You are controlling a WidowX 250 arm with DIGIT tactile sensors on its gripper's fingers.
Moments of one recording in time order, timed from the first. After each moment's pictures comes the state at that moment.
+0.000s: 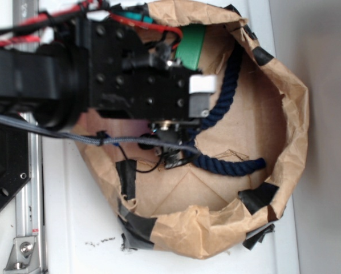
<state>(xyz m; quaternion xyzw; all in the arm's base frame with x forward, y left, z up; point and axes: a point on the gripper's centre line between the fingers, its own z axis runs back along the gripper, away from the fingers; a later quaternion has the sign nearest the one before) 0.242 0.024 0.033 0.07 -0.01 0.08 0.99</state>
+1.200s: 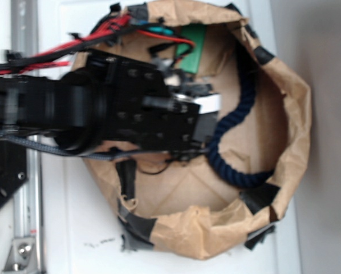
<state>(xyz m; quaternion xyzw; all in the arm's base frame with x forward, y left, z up) 0.253 0.029 0.045 0.13 -0.06 0.10 0.98</state>
